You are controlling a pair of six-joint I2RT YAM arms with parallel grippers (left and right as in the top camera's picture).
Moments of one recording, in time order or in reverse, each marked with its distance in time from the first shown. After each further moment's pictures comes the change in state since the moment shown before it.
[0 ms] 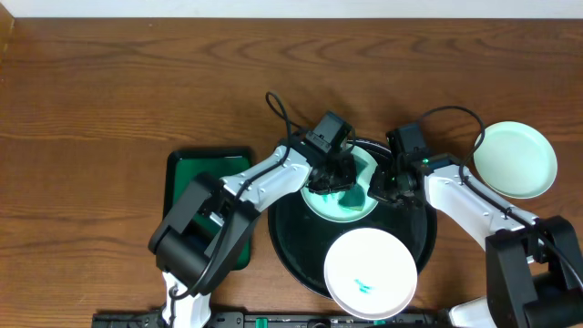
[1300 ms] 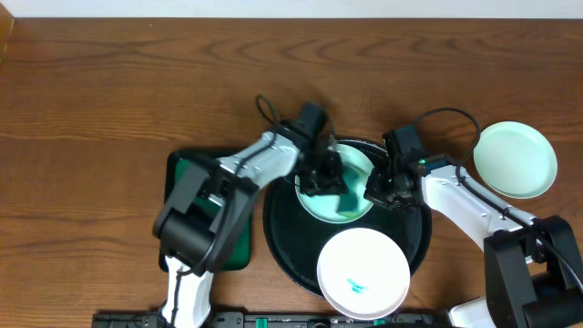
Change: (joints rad) left arm 0.085 0.086 0.031 -0.082 0.341 0.067; right arm 0.019 0.002 0.002 -0.013 -0.037 0.016
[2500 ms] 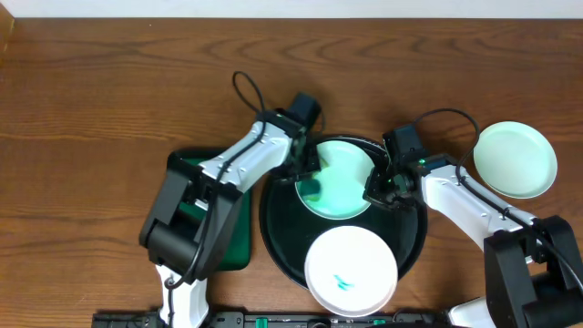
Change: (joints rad) left arm 0.053 -0.062 0.085 -0.253 -0.571 0.051; right arm 0.001 0.000 0.002 -0.014 -0.025 0.000
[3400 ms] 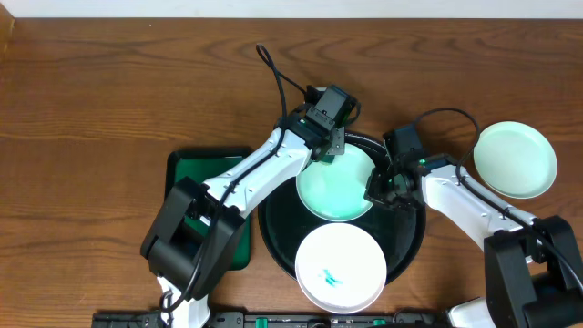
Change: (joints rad) left arm -0.119 -0.066 0.066 0.209 -0.311 0.116; right arm 0.000 0.000 0.001 0.000 0.025 -0.016
